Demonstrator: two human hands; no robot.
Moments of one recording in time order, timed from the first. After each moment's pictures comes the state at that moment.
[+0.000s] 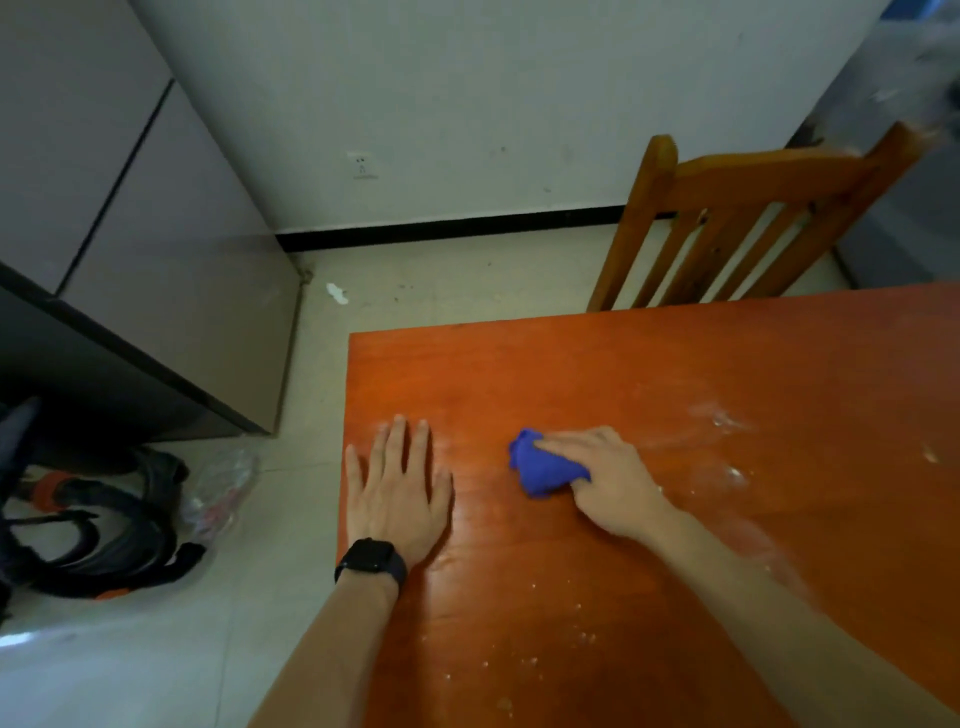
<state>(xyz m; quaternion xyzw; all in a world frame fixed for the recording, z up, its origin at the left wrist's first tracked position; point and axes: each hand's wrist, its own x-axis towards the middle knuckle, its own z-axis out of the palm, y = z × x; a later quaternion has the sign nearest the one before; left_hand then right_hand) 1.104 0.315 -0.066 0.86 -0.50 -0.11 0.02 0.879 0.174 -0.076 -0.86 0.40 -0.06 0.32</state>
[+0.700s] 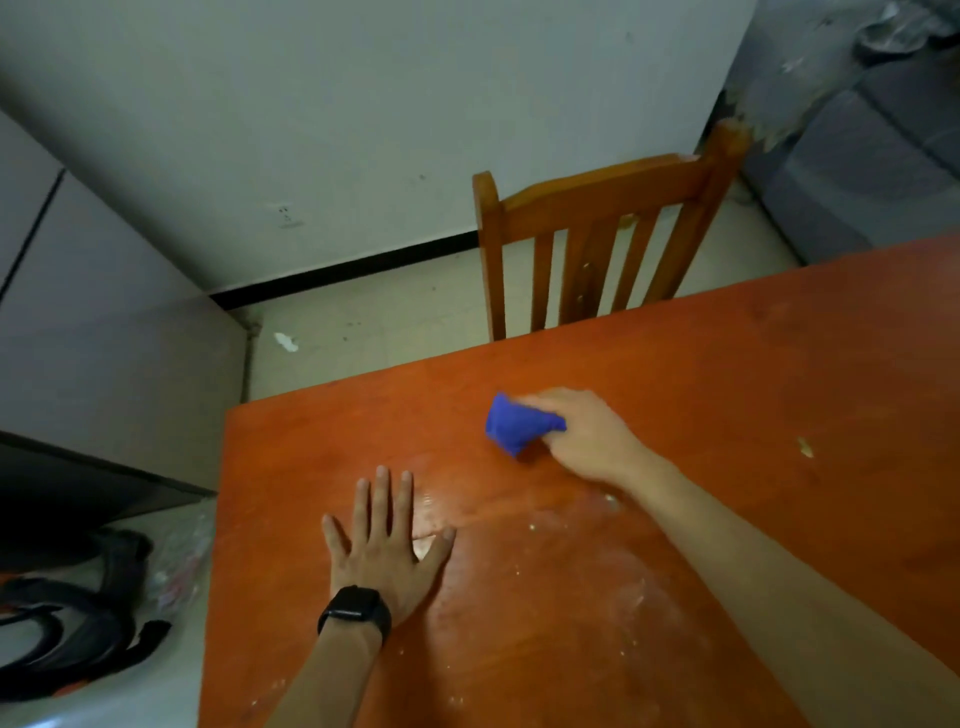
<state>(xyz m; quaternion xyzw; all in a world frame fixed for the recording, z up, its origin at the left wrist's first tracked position) 0.989 0.243 -0.071 0.83 -0.50 -0.22 -0.12 0.787 0.038 -0.044 -0.82 0.43 -0.06 0.37</state>
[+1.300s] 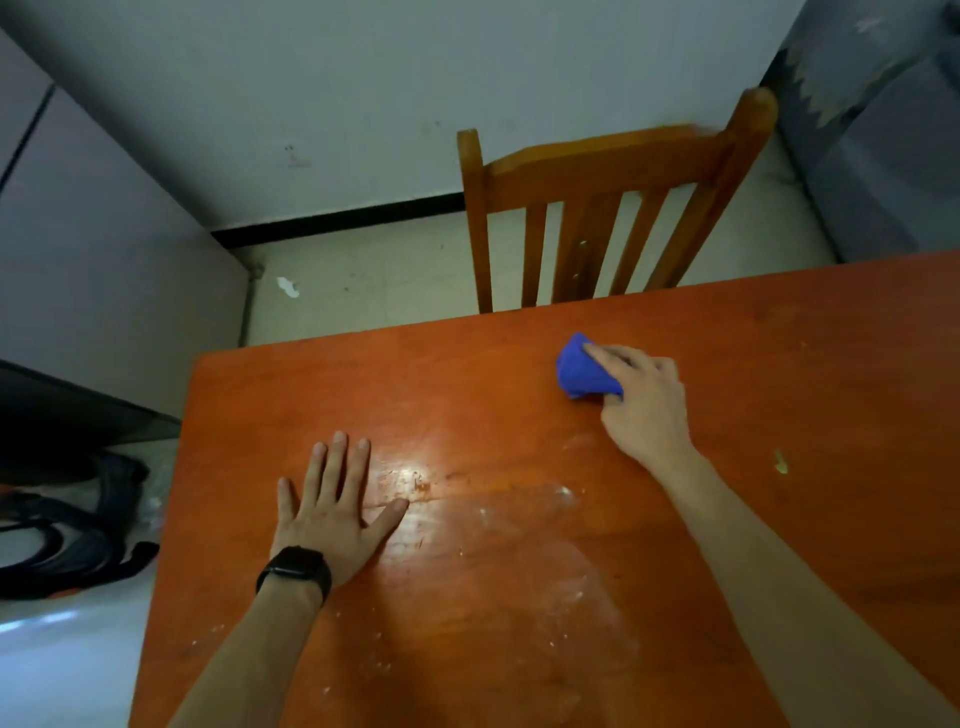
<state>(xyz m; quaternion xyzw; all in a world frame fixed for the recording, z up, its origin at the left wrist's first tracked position) 0.982 0.232 -0.068 0.84 -0.47 -0.22 -0.15 0.705 -0.008 -0.059 -0.80 0.55 -0.07 0.23</state>
